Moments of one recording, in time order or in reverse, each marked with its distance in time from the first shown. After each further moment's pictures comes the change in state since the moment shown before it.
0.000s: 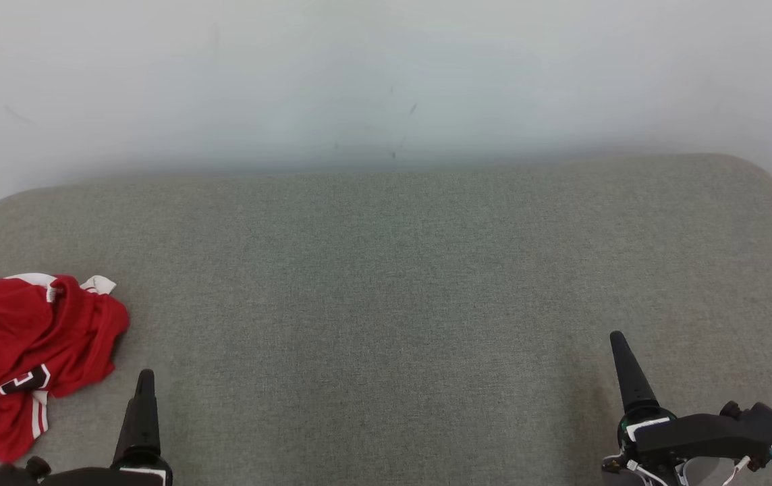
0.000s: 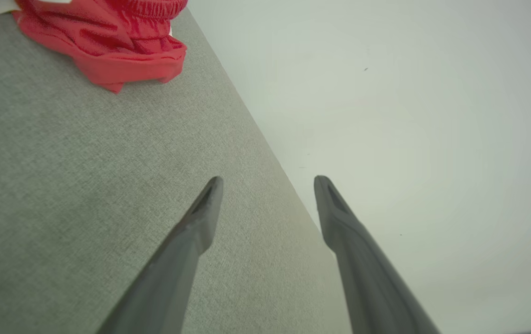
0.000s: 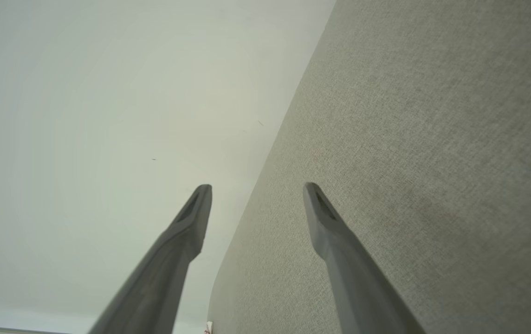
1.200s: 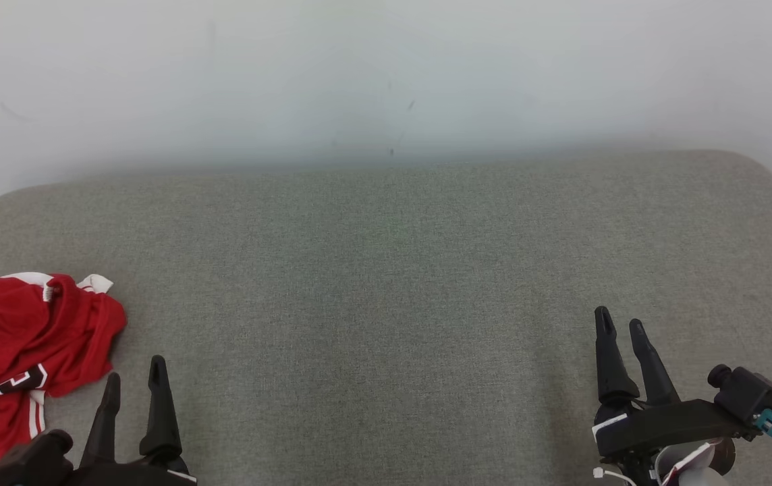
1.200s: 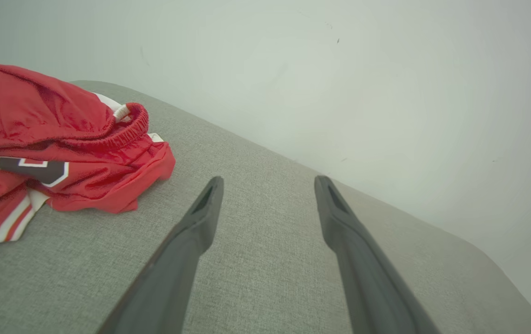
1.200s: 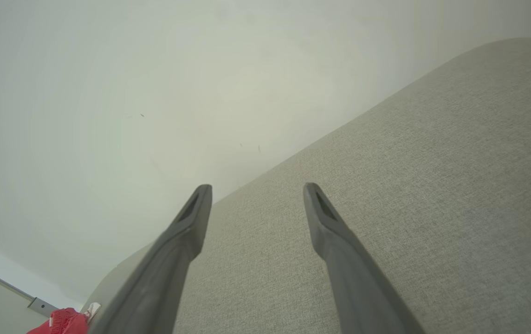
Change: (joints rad) left arm 0.020 0.018 -0.040 -0.092 0.608 0.041 -0.118; right arm -0.017 0.002 0.020 -0.064 -0.599 0.000 -0.117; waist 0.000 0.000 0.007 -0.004
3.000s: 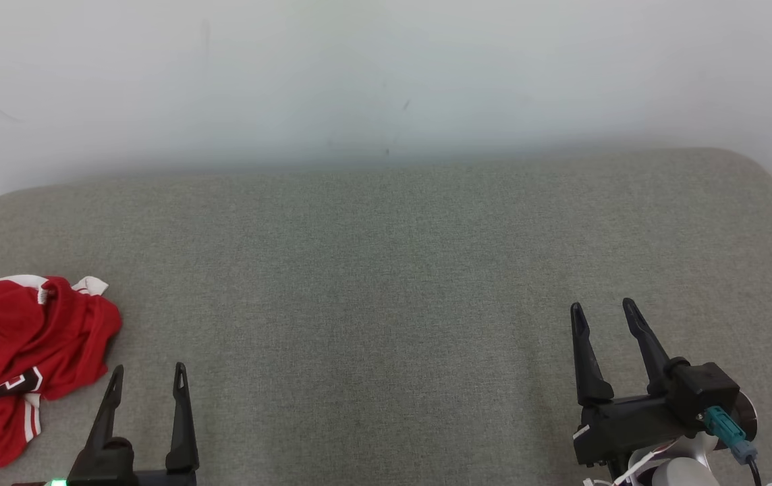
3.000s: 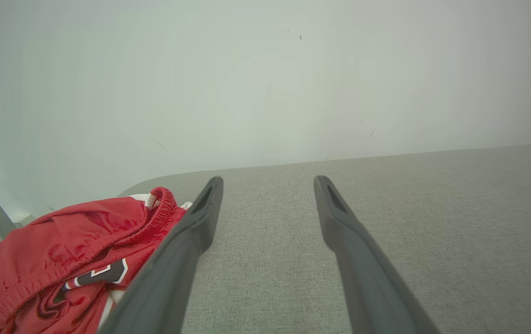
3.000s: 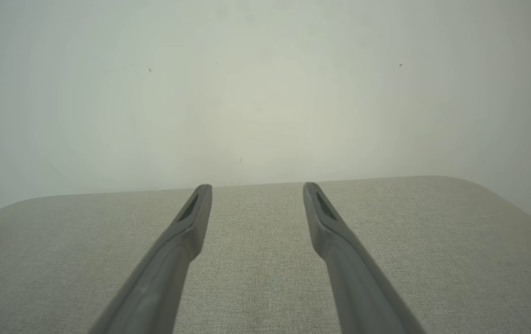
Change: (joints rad) left arm 0.029 0.052 -0.081 -0.015 0.475 0.109 -0.120; right arm -0.030 0.003 0.000 0.040 -0.534 0.000 -0.119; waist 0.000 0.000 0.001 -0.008
